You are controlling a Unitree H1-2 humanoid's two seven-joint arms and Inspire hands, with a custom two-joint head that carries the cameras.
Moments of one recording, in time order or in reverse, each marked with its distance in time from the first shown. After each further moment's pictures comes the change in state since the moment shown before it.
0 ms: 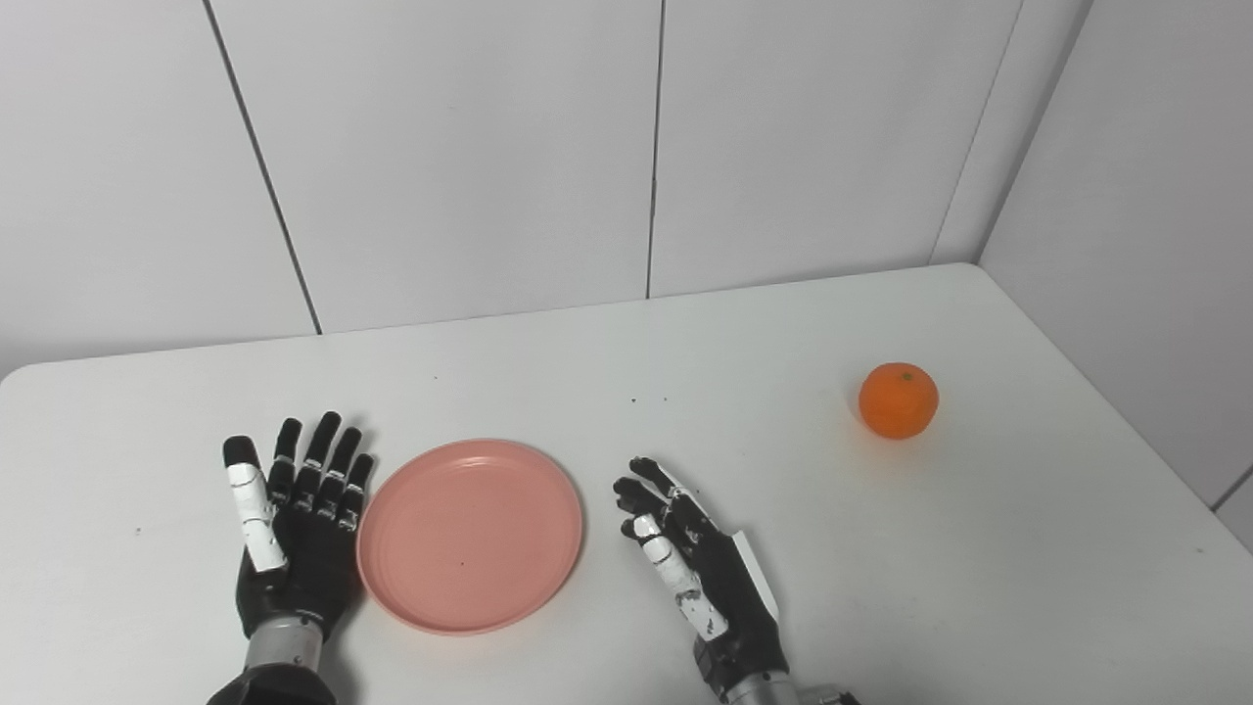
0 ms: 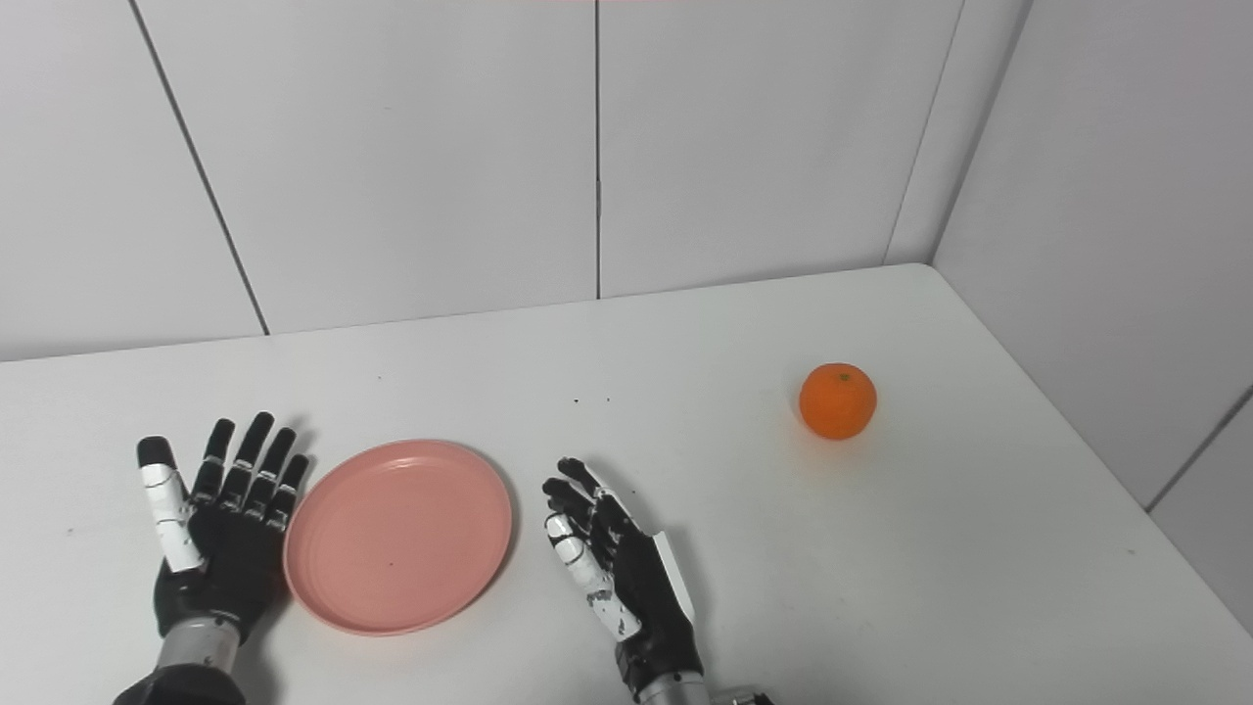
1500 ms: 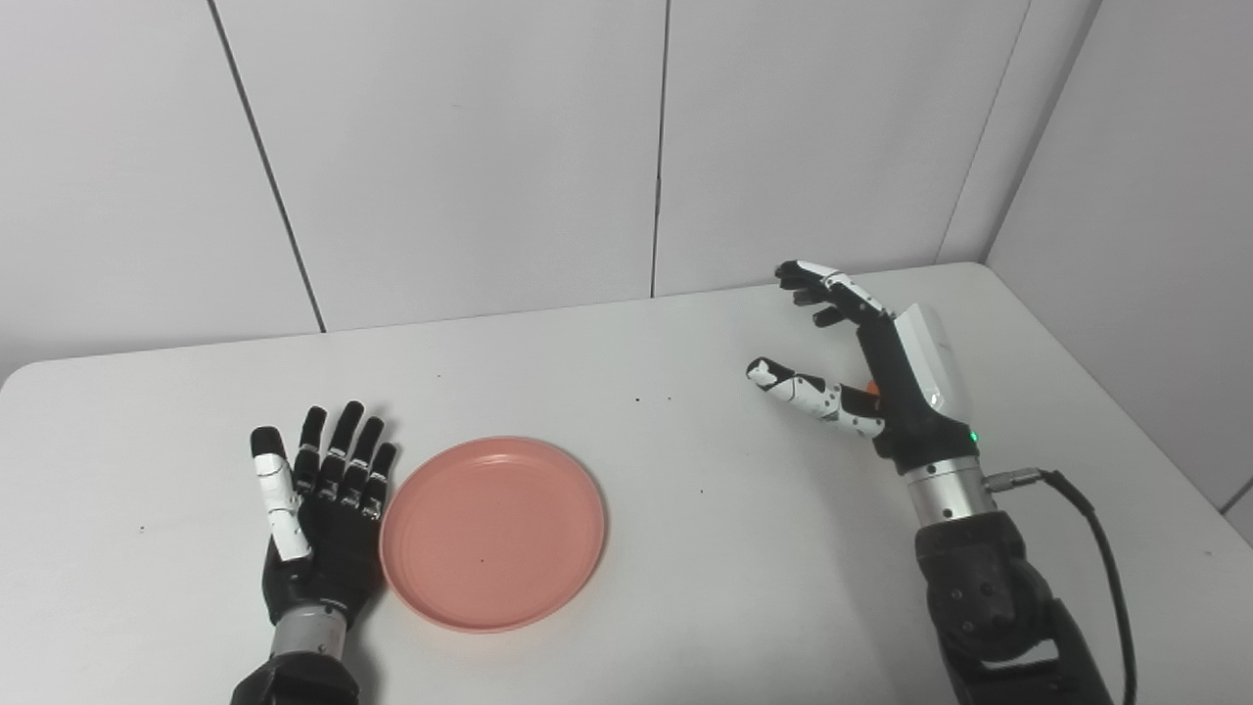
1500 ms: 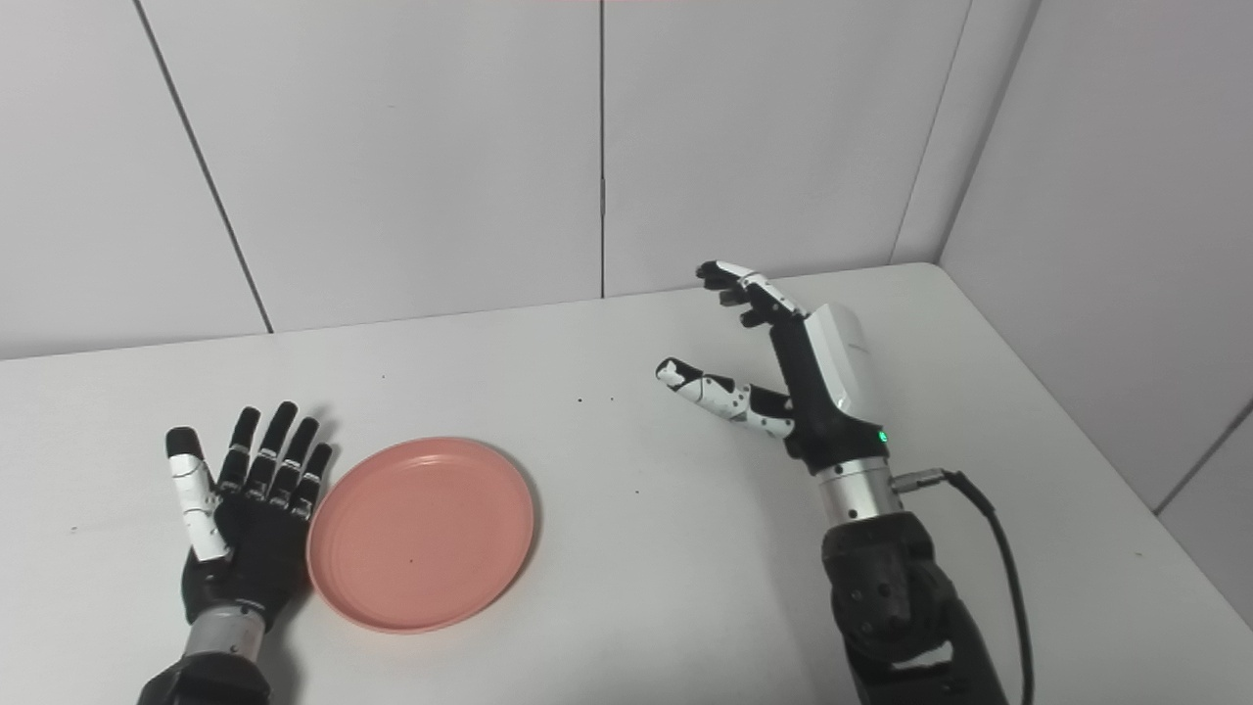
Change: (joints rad) left arm -0.023 -0.018 -0.014 0.050 0.000 -0.042 -0.027; right arm -0.322 -0.417 -0.232 -0.144 -0.586 0.031 -0.035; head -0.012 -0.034
